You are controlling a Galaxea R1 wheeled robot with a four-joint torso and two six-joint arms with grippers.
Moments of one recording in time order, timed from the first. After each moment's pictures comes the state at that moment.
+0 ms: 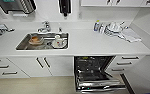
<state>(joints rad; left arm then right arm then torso) 1.09 2.26 -1.47 0.25 0.20 -0.27 -1.05 2.09 -1.48 -0.37 0.17 0.63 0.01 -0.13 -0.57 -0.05</state>
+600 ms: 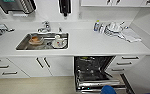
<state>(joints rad) 1.40 2.36 -1.82 0.38 -0.14 -0.26 -0.71 2.09 -1.34 -0.25 -0.05 0.64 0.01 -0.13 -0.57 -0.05</state>
